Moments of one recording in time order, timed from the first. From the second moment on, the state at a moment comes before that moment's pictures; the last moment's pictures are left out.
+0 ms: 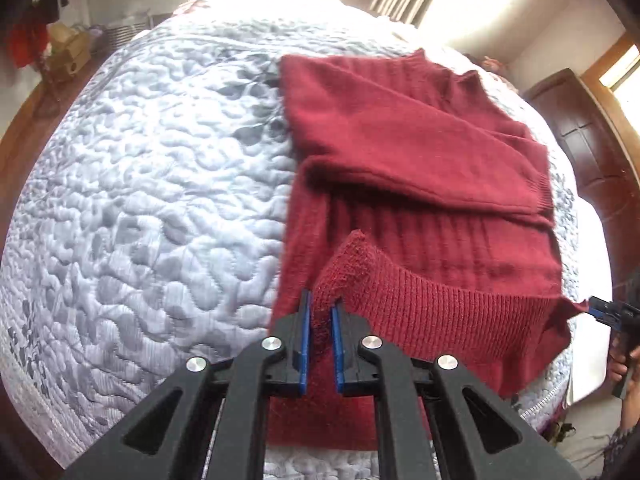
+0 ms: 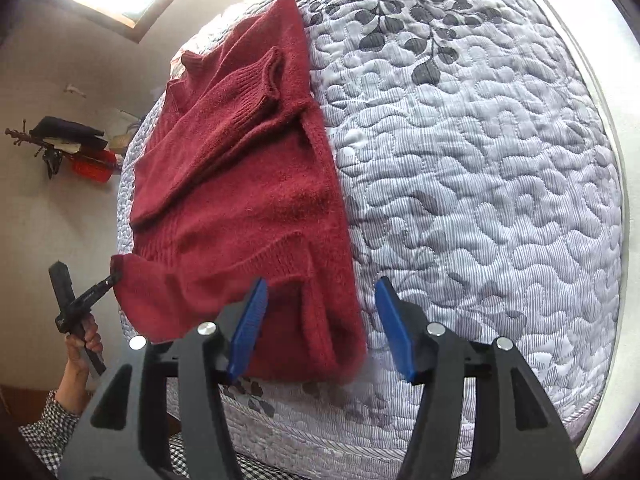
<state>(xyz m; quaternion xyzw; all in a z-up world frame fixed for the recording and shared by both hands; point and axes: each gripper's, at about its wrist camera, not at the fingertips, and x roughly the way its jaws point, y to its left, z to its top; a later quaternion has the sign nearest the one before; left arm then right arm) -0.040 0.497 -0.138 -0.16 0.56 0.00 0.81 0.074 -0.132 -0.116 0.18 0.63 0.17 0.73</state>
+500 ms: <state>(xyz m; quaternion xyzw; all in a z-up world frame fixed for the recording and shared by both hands) -0.015 0.478 -0.160 -0.13 0.59 0.00 0.79 0.091 -0.062 -0.143 0.05 0.66 0.26 0.71</state>
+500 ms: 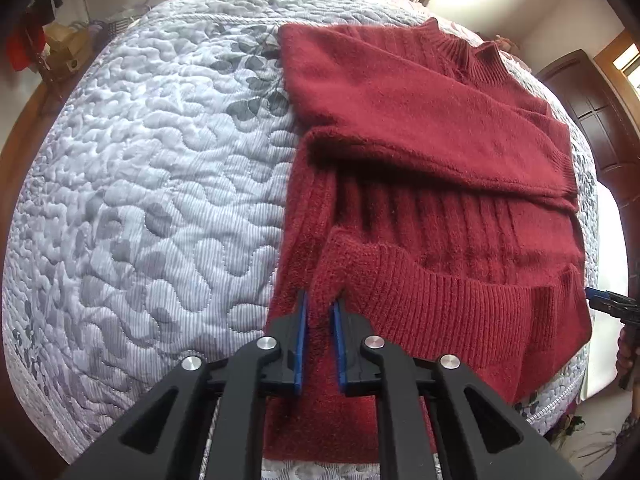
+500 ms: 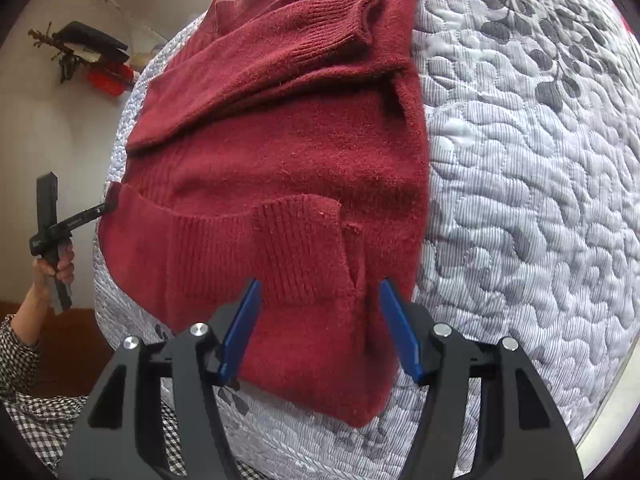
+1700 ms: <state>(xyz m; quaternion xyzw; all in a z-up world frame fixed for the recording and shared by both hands) 0.015 0.445 -0.170 -0.13 0.59 -0.01 0.80 0.110 -0.080 -0.156 0.07 0.66 0.24 0.71</state>
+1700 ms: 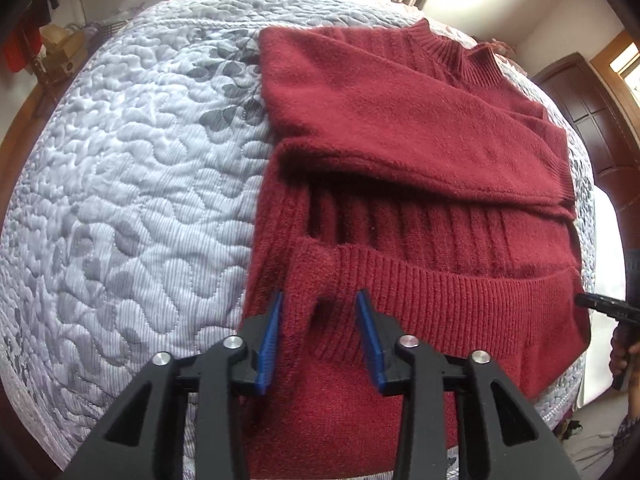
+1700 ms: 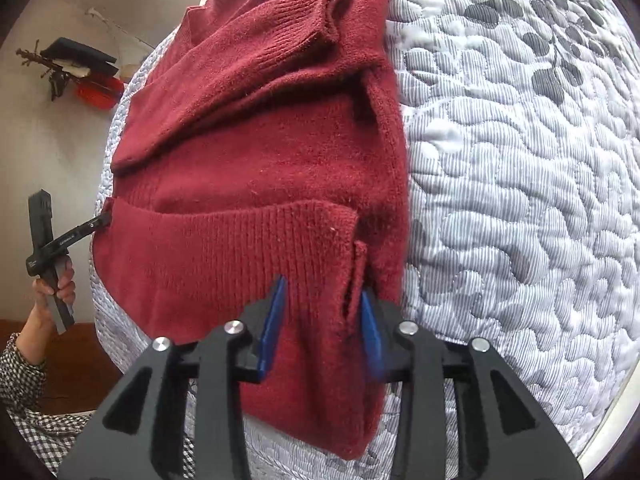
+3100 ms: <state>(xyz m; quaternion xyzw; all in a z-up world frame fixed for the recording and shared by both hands) 0.200 0.476 -0.090 -0.18 0.45 0.02 0.88 0.326 -0.035 -0.074 0.11 0.55 0.26 0.79</state>
